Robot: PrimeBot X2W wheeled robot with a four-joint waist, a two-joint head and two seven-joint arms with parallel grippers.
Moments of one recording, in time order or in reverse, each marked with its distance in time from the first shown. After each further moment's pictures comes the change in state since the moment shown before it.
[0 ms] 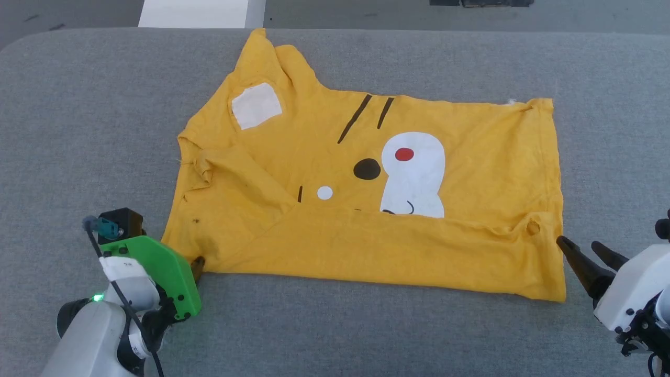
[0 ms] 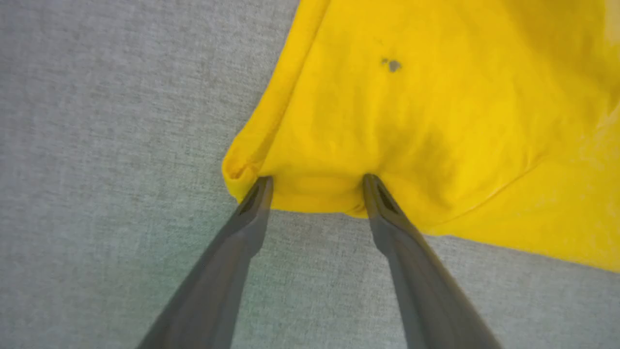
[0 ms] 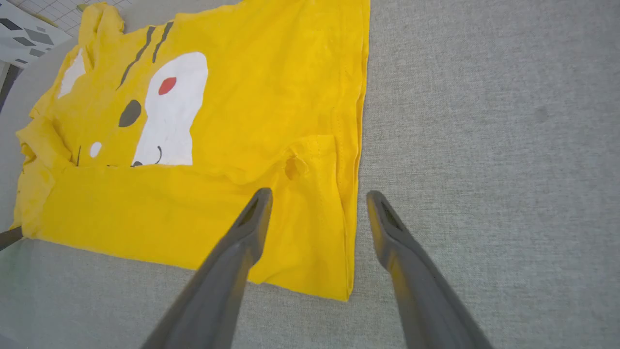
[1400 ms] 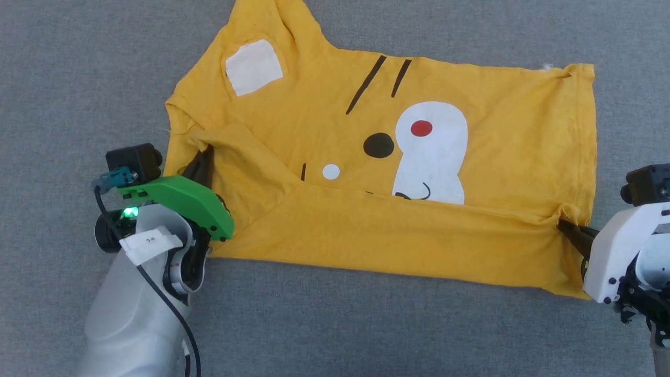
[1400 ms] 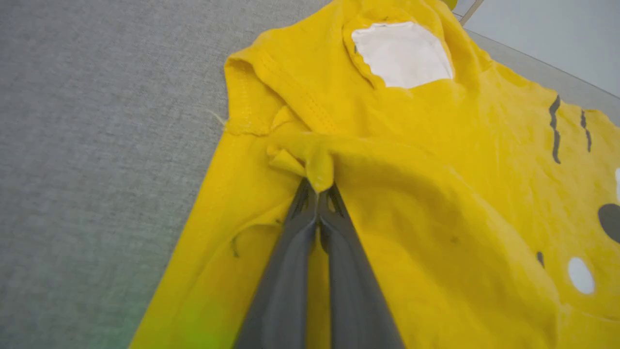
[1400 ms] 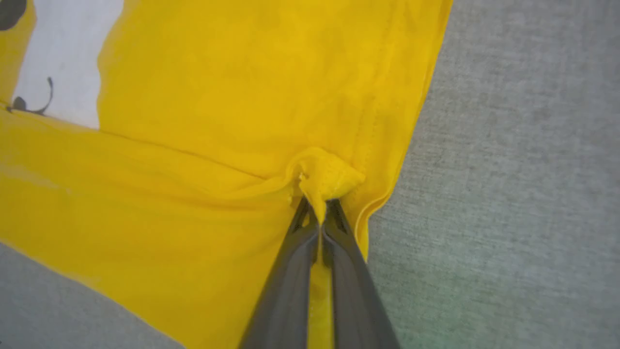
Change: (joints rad) left arm -0.268 -0.177 0.037 0.275 0.072 -0.195 -0.575; right arm -0.139 -0.154 0.165 0.139 -0.031 0.001 0.072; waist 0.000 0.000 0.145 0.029
